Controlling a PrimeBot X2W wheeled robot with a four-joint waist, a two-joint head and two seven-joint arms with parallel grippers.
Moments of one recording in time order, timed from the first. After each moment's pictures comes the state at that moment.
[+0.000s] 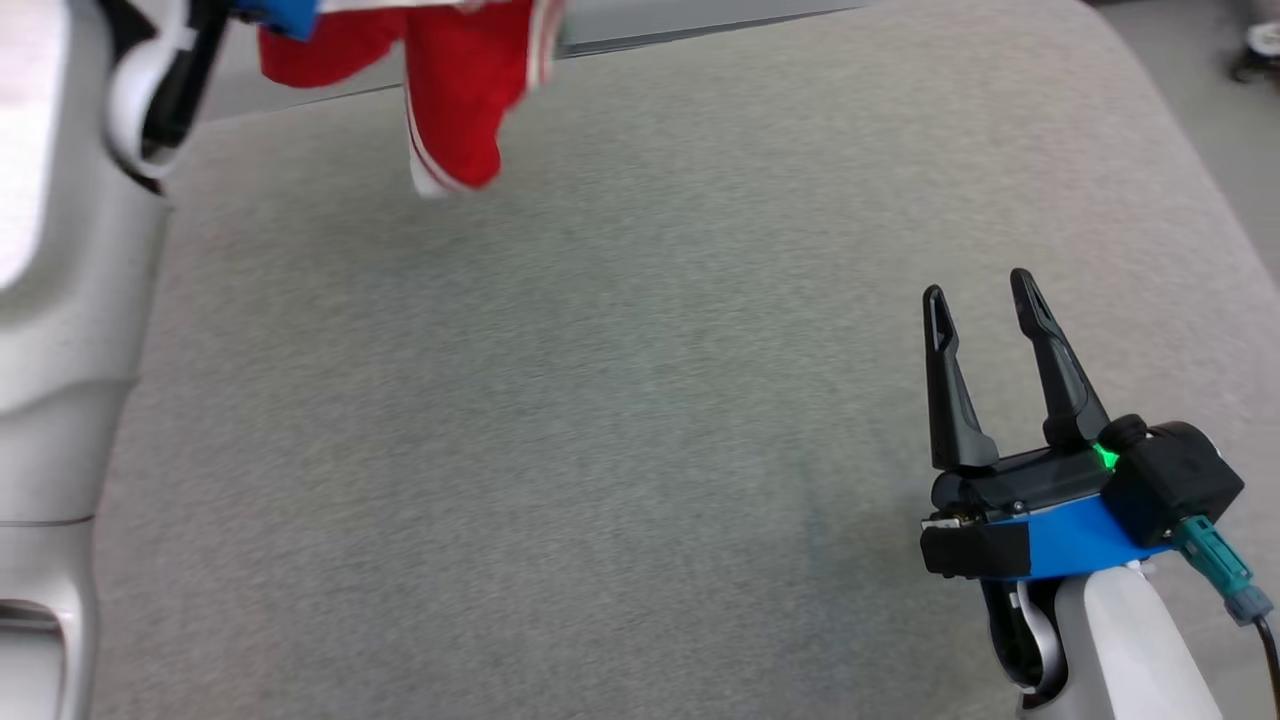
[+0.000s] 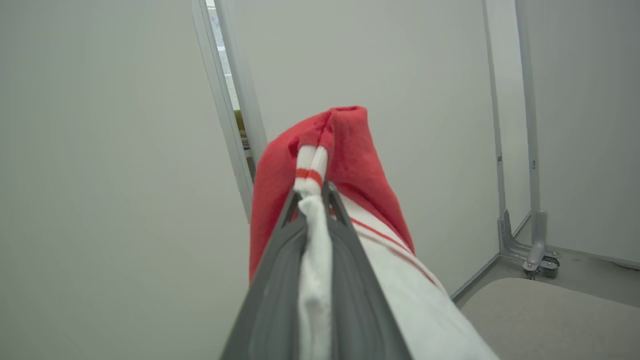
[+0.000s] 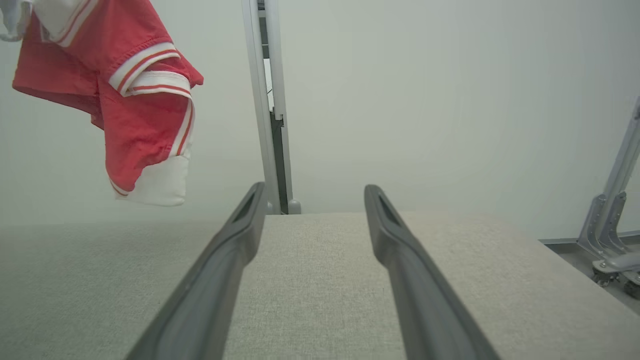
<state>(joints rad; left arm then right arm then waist) -1.29 0.32 -0.47 0.53 -0.42 -0.11 -0.05 -0.27 -0.05 0.08 0.05 0.09 0.13 -0.26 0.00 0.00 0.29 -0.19</state>
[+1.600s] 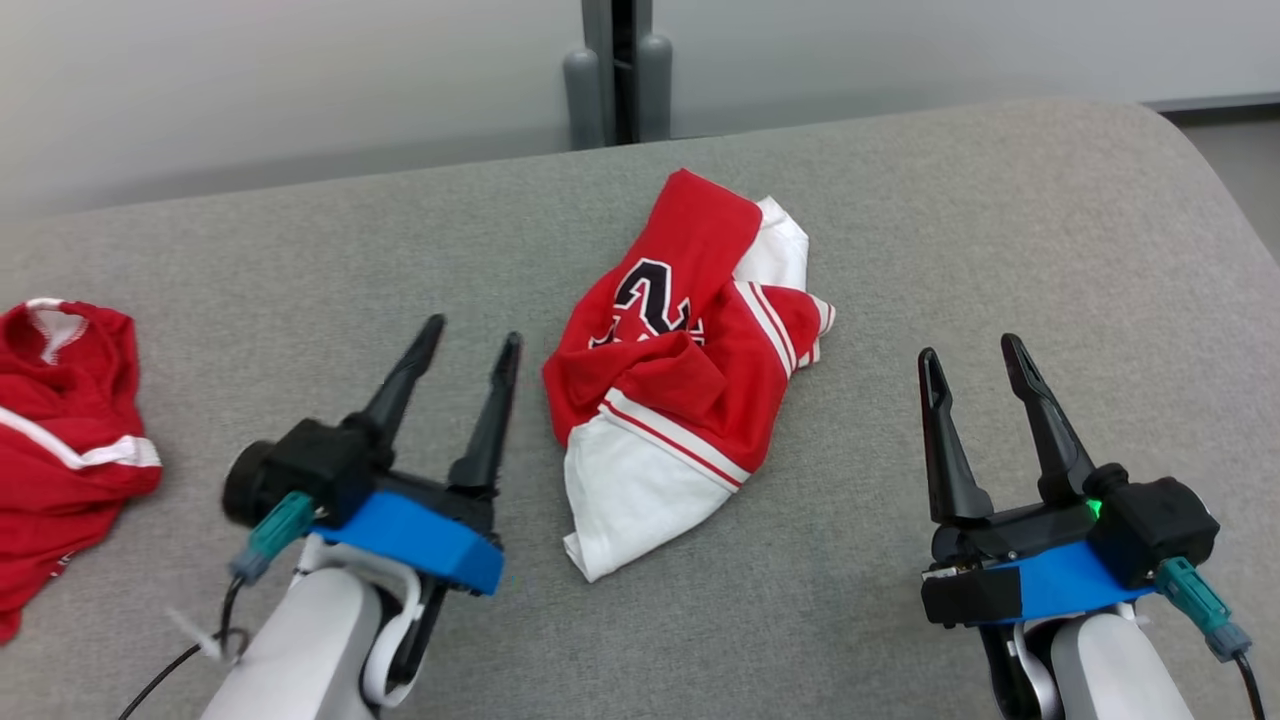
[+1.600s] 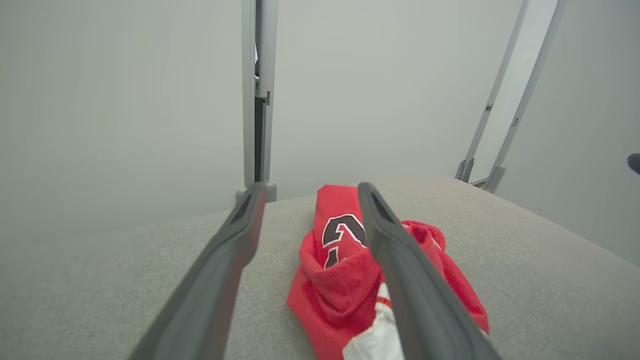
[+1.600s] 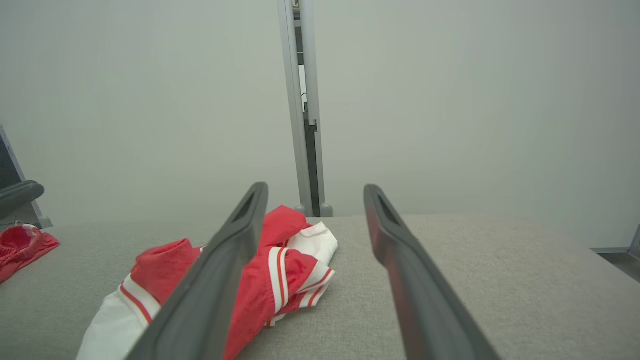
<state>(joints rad) -0.48 0.20 -0.50 0.33 -0.45 0.00 -0.26 -0.20 -0.05 0.08 0.08 0.09 0.13 -0.26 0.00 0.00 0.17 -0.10</state>
